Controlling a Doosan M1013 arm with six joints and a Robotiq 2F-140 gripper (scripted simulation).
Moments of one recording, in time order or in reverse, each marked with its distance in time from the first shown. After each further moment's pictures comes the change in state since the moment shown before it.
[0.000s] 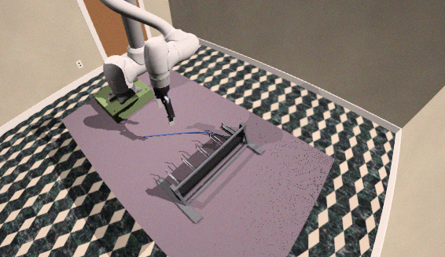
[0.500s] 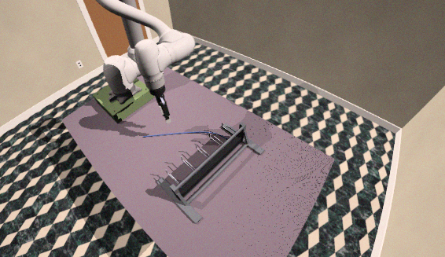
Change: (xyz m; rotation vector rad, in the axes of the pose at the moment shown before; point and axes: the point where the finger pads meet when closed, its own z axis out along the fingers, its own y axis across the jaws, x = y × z) arm 0.000 0.009 0.009 0.030 -0.091 0.058
